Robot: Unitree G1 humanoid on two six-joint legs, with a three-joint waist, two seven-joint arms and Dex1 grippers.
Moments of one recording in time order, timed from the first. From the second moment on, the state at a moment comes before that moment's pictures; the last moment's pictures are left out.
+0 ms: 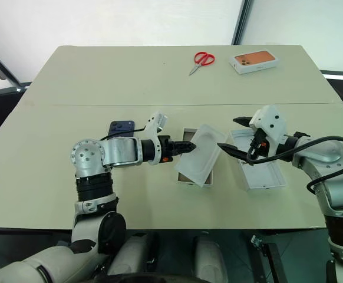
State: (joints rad) left arm -0.69 -0.17 0.36 -0.04 -1.14 1.61 0.34; right arm -0.25 -0.87 -0.17 -0.28 0.44 0.48 0.90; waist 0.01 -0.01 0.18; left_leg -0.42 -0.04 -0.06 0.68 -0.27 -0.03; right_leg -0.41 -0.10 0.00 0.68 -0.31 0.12
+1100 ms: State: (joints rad) left arm -0.12 0.68 0.01 -0.38 -0.51 0.53 -0.58; right arm -0.48 -0.67 0.24 -0.09 0.06 0.55 0.69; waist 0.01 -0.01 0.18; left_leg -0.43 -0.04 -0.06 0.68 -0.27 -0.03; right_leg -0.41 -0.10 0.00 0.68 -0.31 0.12
